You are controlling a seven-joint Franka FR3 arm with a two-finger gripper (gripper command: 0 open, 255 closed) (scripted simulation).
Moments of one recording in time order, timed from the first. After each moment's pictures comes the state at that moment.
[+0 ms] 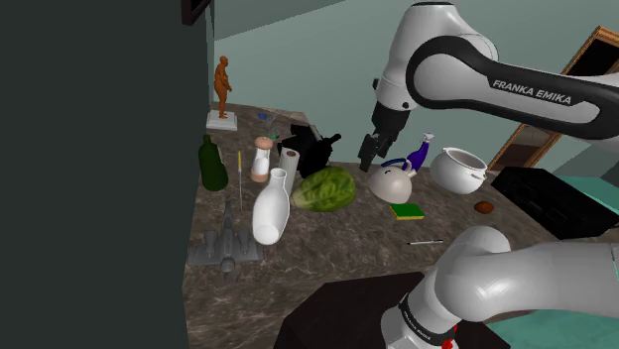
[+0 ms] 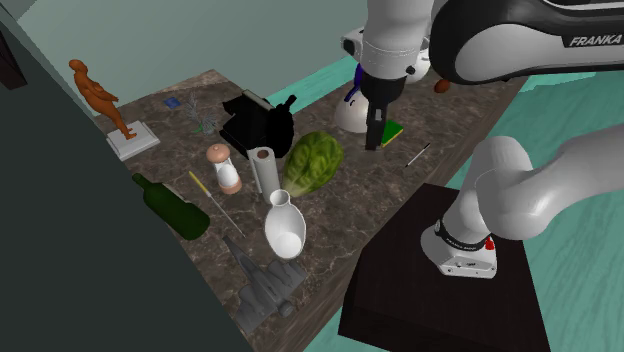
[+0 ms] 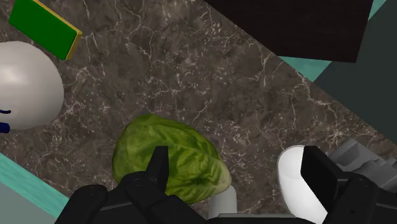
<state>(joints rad) 0.01 -0.79 0.05 -2.42 -0.08 1.62 -0.04</state>
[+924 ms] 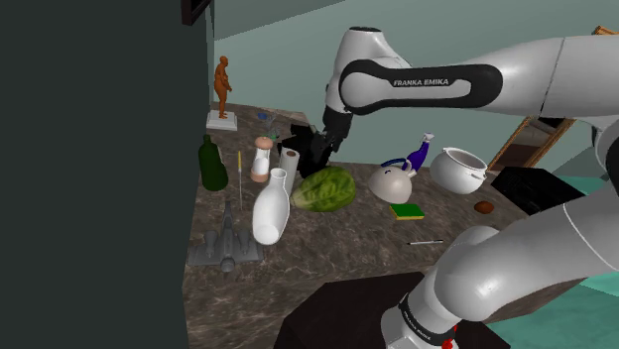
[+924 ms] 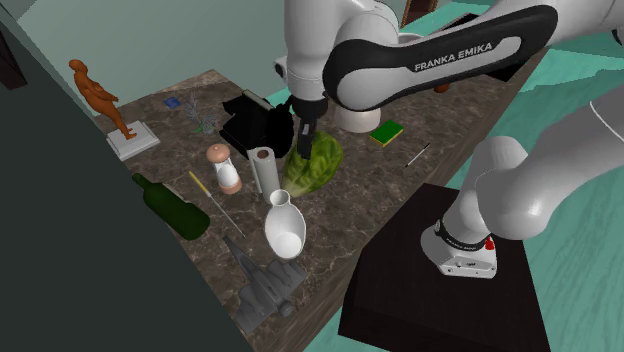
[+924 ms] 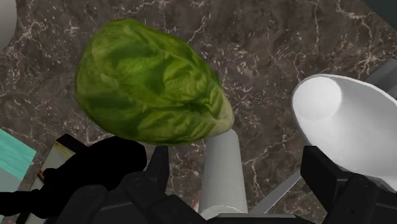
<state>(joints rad) 0.00 -0.38 0.04 -2.31 -0.08 1.97 -0.05</state>
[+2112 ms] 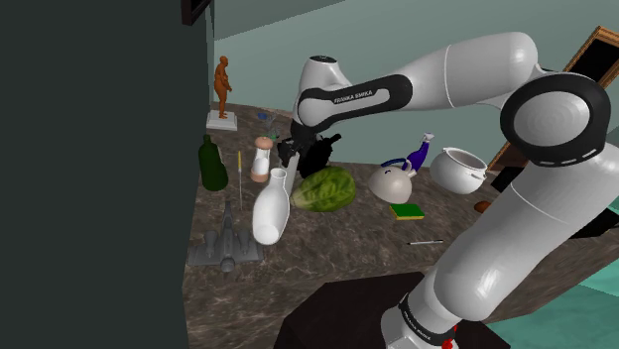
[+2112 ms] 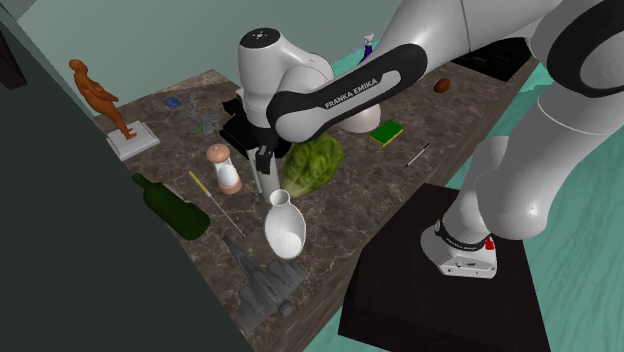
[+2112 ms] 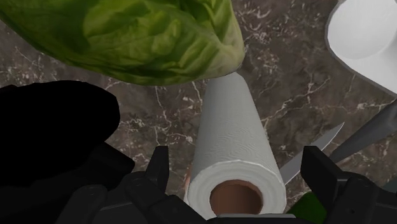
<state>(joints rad) 0.00 -0.01 0.03 -2.16 -0.08 2.25 -0.05</state>
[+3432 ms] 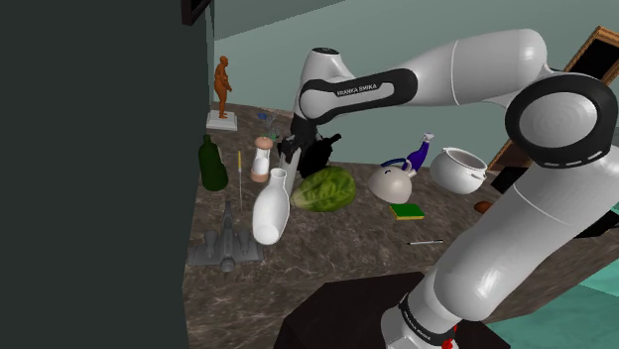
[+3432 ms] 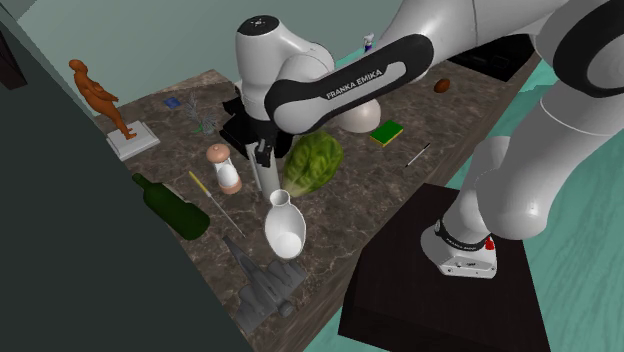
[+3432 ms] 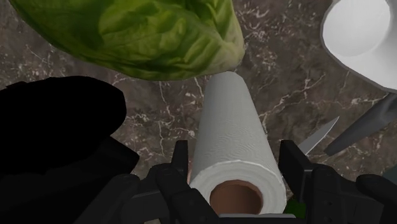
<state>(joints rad) 0.00 -0.03 0.03 -2.13 -0.08 2.20 -0.06</state>
